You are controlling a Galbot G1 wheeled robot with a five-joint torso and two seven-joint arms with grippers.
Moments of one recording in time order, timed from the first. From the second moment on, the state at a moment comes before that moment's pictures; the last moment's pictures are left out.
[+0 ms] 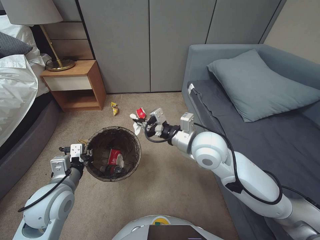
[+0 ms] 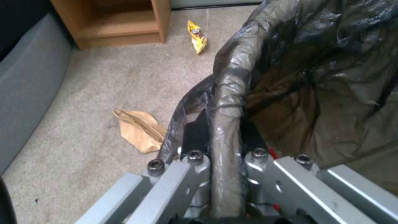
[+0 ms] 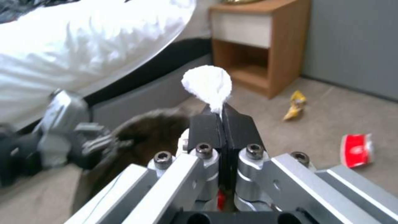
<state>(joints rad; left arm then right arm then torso) 1.62 -1.22 -0.78 -2.39 -0.51 0.73 -0.26 -0.61 0.96 -0.23 2.24 1.03 -0.61 0.21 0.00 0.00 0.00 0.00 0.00</state>
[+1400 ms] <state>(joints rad) 1.60 -1.23 -0.77 -2.39 -0.51 0.73 -0.26 -0.55 1.15 -0.53 2.10 1.03 -0.65 0.41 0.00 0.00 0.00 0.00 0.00</state>
